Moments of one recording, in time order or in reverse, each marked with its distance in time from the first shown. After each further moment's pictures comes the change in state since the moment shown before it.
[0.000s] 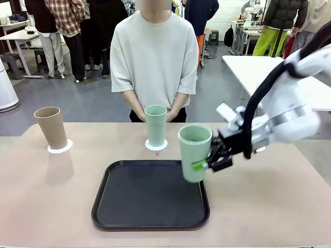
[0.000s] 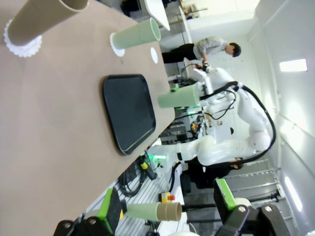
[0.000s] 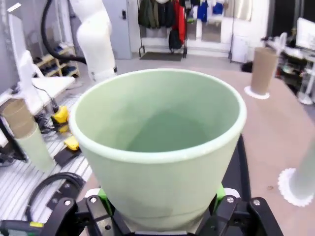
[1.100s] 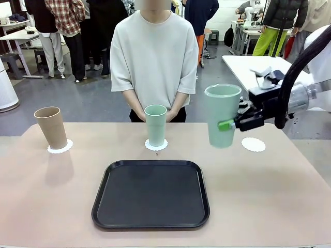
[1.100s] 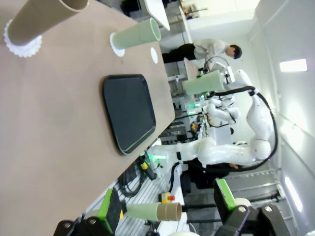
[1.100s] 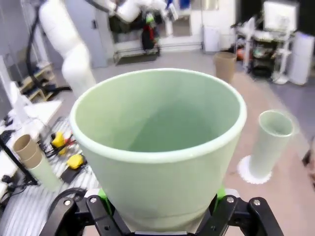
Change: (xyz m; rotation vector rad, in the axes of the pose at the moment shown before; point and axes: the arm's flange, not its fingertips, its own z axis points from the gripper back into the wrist) left arm 0.000 0.000 0.000 0.000 -0.001 0.000; right arm 0.069 -0.003 0.104 -0.168 -0.026 -0.107
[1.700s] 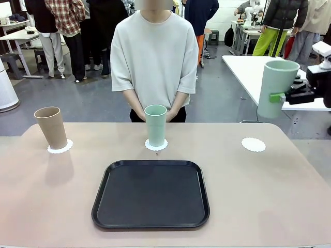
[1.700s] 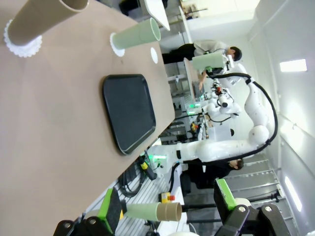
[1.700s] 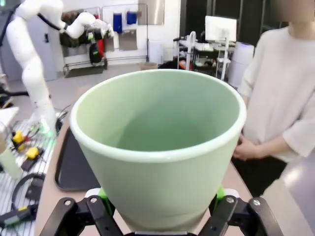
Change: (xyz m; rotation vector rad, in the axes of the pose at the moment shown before) left arm 0.000 0.000 0.000 0.000 0.000 0.000; right arm -0.029 -0.063 0.174 -0.233 -0.023 0.033
